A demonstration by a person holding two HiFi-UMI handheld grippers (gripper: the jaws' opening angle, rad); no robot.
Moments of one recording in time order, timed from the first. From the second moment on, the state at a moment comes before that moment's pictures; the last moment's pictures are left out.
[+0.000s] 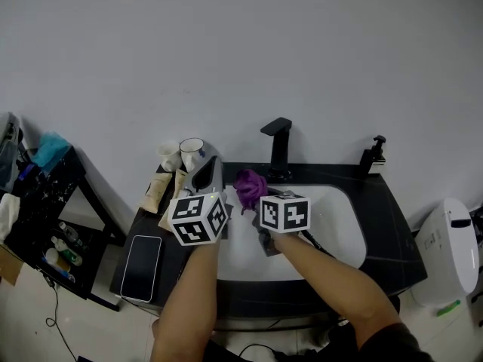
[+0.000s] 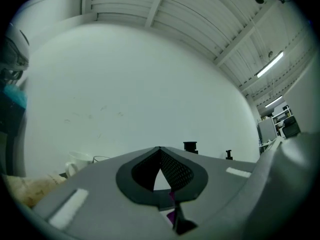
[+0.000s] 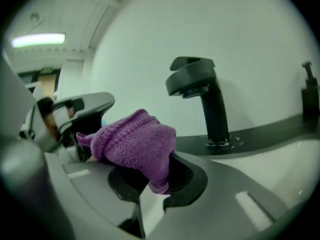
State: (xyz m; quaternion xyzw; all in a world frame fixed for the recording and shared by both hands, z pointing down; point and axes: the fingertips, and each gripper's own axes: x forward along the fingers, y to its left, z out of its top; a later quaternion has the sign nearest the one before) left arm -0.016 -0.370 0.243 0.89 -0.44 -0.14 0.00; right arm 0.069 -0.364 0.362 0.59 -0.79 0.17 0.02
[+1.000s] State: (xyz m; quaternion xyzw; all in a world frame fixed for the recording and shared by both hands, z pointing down) left arm -0.050 -0.376 0.236 0.87 -0.45 -0.20 0.05; right arm 0.110 -0.438 0.317 0.66 -0.58 0.25 -0.41
